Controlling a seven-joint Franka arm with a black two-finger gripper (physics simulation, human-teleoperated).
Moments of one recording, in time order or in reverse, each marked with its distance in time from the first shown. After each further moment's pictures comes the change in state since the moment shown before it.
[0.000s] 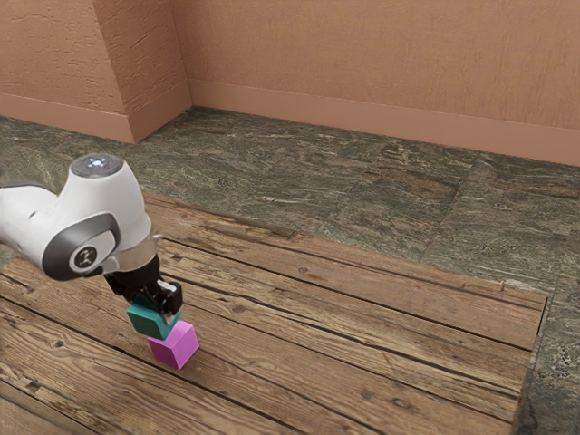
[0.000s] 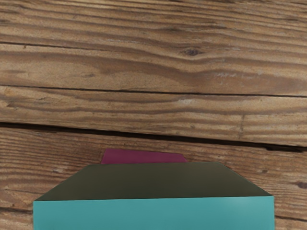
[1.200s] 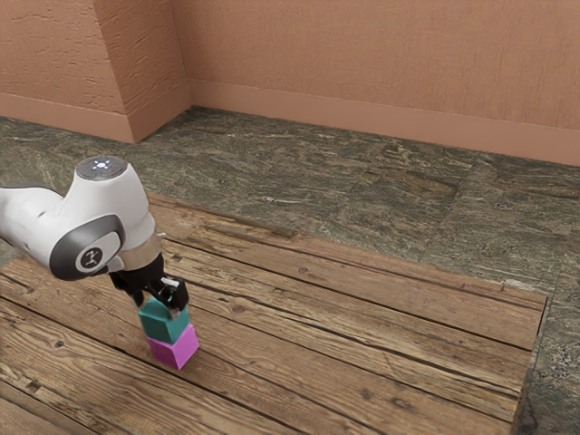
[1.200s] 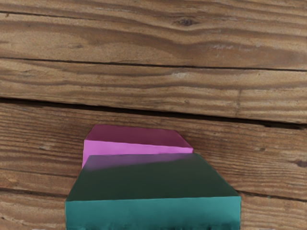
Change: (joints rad) arm -0.003 0.058 0.021 0.022 0.022 0.059 0.000
